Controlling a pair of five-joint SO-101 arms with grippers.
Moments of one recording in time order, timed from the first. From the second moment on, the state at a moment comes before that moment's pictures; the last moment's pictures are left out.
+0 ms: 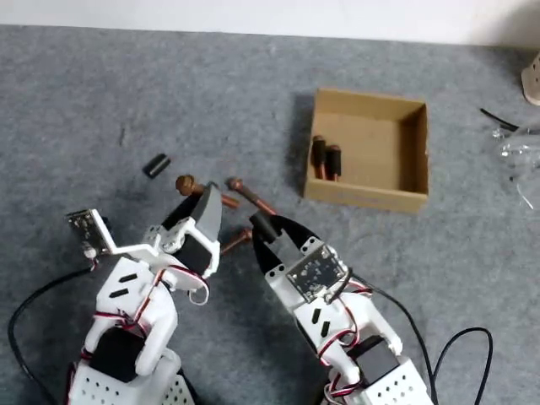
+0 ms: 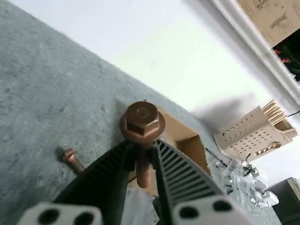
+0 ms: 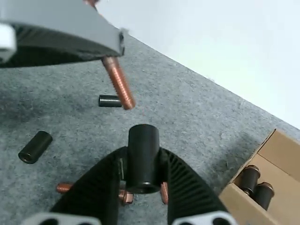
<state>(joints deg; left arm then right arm) 15.1 -102.6 83.4 35.0 46.9 -36.4 -104.4 95.7 26.7 16.2</state>
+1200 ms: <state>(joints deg) -30.5 -3.7 41.8 27.0 37.6 -30.4 -104.4 95.7 23.1 16.2</state>
